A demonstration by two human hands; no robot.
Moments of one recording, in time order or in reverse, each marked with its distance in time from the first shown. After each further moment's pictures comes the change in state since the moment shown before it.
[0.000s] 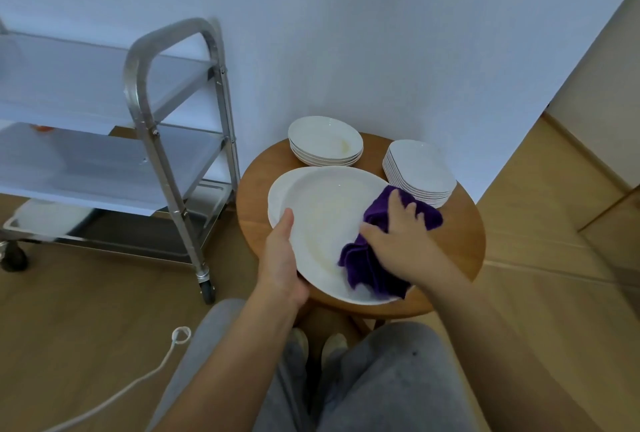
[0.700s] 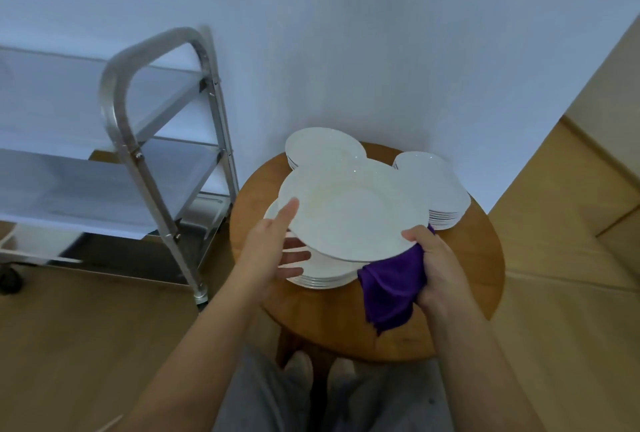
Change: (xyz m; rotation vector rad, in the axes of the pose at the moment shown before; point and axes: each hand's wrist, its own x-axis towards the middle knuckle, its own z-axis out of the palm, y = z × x) left_hand 0.064 0.049 0.010 0.700 0.128 0.038; right_hand 0.063 0.030 0.010 1.513 0.032 0.361
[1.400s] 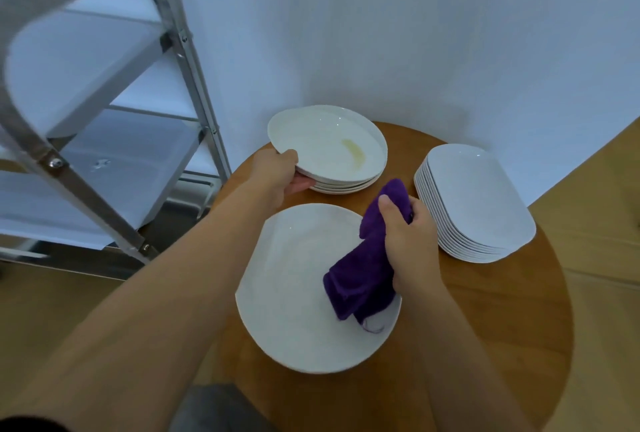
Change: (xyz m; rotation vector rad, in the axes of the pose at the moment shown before) left_hand 0.234 0.054 0.037 -0.079 0.151 -0.072; right_hand 0.150 0.001 0.067 -0.529 0.100 -0.274
